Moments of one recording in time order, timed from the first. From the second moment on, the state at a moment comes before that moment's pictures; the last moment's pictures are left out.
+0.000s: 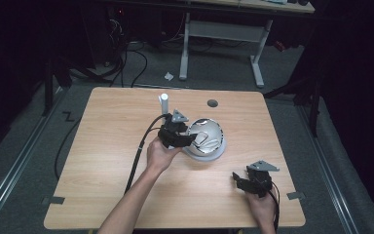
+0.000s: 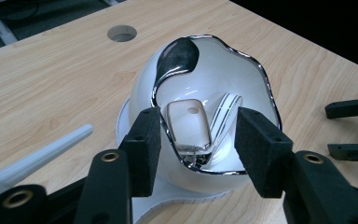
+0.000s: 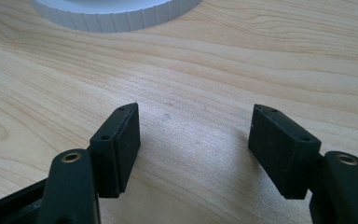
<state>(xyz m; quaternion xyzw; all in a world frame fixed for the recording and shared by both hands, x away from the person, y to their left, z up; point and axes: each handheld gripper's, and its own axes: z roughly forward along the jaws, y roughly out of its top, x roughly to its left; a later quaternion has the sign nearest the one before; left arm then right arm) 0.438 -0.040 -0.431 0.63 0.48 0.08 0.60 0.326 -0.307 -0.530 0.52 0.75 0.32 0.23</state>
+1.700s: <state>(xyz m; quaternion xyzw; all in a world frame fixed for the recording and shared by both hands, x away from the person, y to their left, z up) 0.411 0.024 -0.412 0.60 0.48 0.10 0.63 0.326 -0.307 -0.530 0.52 0.75 0.32 0.23</state>
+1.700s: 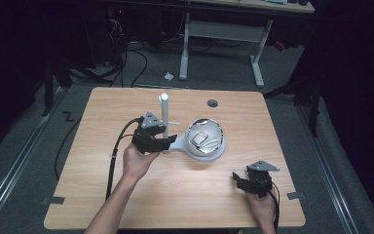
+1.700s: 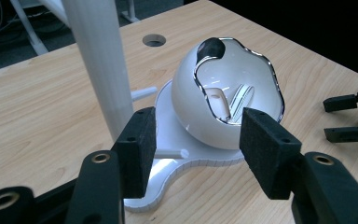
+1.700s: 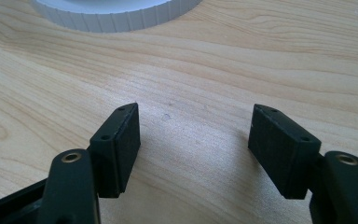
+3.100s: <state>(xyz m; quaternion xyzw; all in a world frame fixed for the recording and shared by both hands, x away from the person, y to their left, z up) 0.386 0.083 -0.416 0.56 0.51 0.10 0.64 0.326 -0.306 -0.530 0.53 0.75 0.32 0.23</state>
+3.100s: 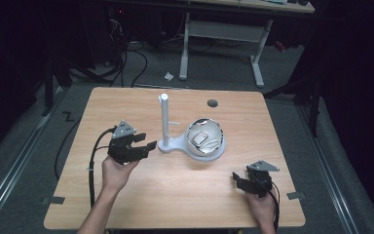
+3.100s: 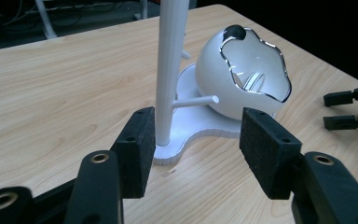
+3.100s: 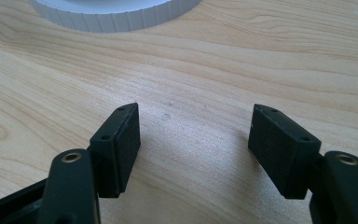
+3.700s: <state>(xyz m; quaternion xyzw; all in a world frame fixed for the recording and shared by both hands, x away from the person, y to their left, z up) 0.372 0.098 -0.425 0.56 0.51 0.12 0.64 0.326 -0.306 -0.530 0.53 0.75 0.32 0.23</state>
